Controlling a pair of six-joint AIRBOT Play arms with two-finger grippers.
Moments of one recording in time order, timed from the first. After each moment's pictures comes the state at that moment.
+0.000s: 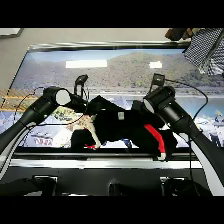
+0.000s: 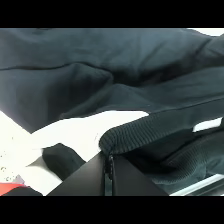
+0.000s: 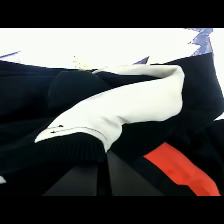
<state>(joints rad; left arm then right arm) -0.51 -1.41 1.31 1.27 -1.05 -1.86 0.55 -1.25 1.25 -1.86 1.29 2.47</state>
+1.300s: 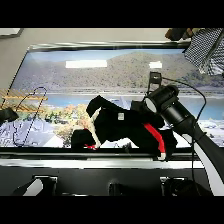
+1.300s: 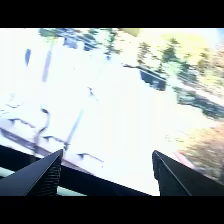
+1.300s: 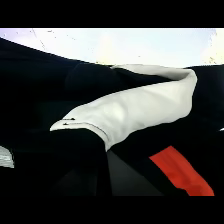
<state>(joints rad) 0.54 -0.99 1.05 1.45 -1.23 -1.36 0.54 -1.24 1.26 -1.82 1.27 2.33</state>
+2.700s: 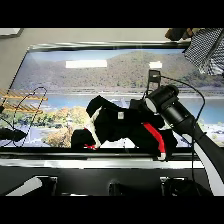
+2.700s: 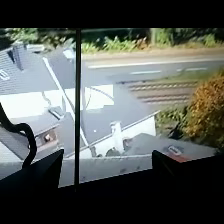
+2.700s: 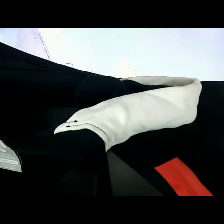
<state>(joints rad) 0.82 -1.19 0.85 1.16 -1.17 -0.45 0.54 -1.24 1.26 -1.82 1.22 2.31</state>
